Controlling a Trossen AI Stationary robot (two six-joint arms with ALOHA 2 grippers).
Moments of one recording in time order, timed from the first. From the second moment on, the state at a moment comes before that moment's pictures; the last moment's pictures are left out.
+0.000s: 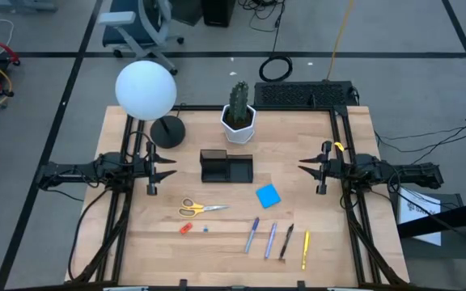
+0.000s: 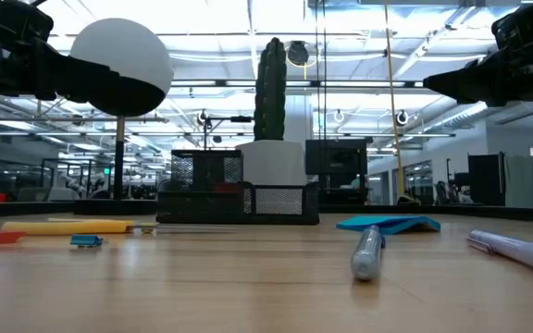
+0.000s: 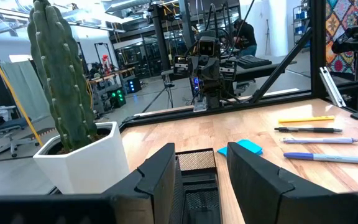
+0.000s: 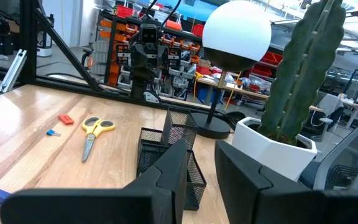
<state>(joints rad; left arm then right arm) 0.00 0.01 0.01 0.06 -0.06 0.20 0.03 0.01 0.02 0.03 0.18 -0.25</state>
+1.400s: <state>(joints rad) 0.00 0.01 0.01 0.25 -0.04 -0.12 0.03 0.01 0.02 0.20 0.18 0.15</state>
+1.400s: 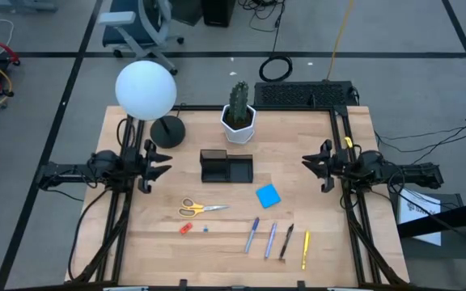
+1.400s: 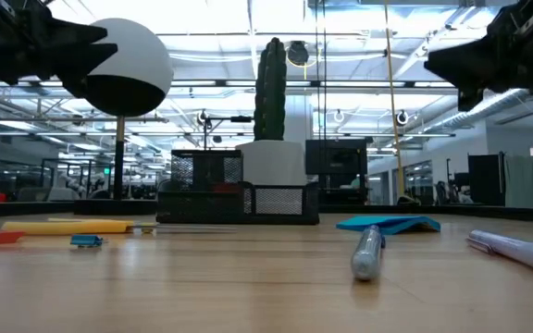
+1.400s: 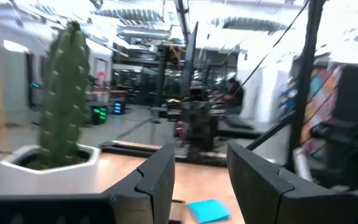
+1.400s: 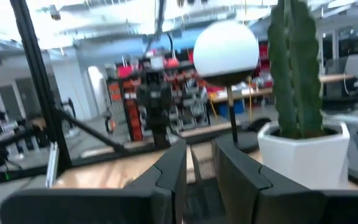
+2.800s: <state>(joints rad) -0.09 0.62 0.54 0.38 0.02 -0.08 0.10 0.54 0.38 0.52 0.00 -0.06</state>
